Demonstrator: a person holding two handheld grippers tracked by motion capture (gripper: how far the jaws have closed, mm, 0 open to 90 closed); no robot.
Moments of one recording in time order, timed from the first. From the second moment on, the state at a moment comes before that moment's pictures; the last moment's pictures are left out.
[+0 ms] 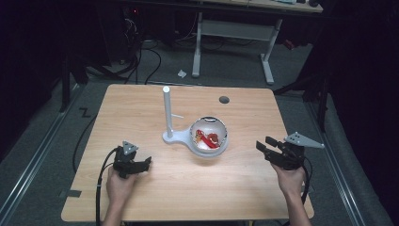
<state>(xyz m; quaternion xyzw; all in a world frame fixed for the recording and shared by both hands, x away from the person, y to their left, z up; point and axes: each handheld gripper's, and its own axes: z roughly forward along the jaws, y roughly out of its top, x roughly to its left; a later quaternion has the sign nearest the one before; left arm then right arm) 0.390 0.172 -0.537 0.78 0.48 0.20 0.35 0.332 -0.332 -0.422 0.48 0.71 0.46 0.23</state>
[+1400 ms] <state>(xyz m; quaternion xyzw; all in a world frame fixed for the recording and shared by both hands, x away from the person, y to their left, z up) 0.390 0.172 -0.537 0.78 0.48 0.20 0.35 0.330 -0.317 -0.462 0.49 0.71 0.45 0.20</state>
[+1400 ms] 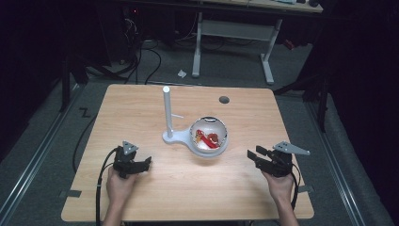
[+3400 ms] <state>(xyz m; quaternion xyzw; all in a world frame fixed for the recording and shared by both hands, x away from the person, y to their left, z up) 0.390 0.172 -0.537 0.78 0.48 0.20 0.35 0.346 -0.302 -0.517 0.53 0.73 0.41 0.17</state>
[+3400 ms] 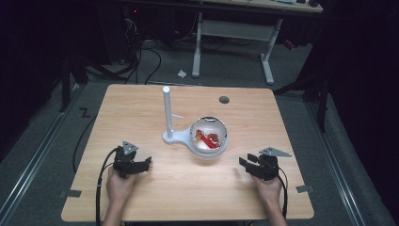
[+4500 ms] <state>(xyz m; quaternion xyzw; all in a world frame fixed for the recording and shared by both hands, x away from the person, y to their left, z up) 0.390 0.172 -0.537 0.78 0.48 0.20 0.35 0.348 -0.280 -0.531 0.50 0.77 0.34 0.22</state>
